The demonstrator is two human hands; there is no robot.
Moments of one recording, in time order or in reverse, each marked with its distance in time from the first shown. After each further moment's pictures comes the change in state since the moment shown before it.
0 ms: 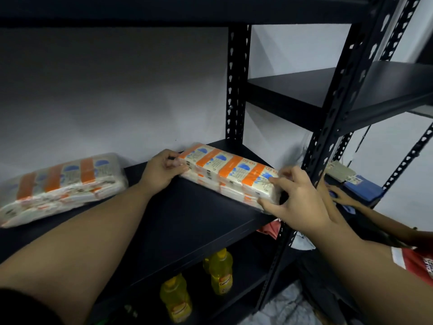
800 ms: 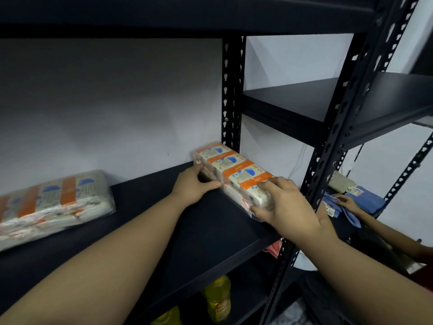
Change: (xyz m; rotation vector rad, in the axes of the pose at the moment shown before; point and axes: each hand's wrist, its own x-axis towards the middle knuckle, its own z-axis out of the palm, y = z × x) left_hand 0.033 0.032 0.086 0.233 -0.155 -0.026; right_hand 0.040 0.002 0.019 -0.099 -0.091 0.033
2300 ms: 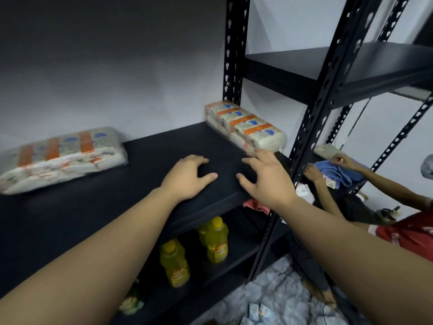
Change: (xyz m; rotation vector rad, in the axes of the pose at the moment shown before) left_hand -0.139 0.015 -0.010 0.307 -0.051 0.082; right_hand -0.053 -0.046 0.008 -0.010 -0.019 -0.099
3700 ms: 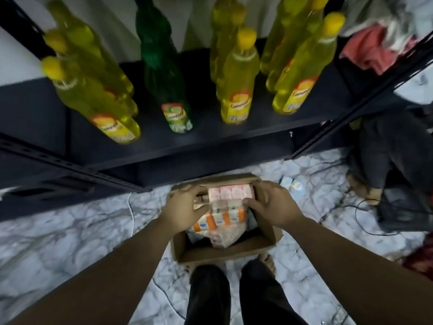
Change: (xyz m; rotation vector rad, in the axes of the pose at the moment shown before) left_hand -0.439 -0.197 0.306 -0.196 -0.409 -0.553; right_hand -0.391 -0.066 0.301 0.344 -0.884 0.264
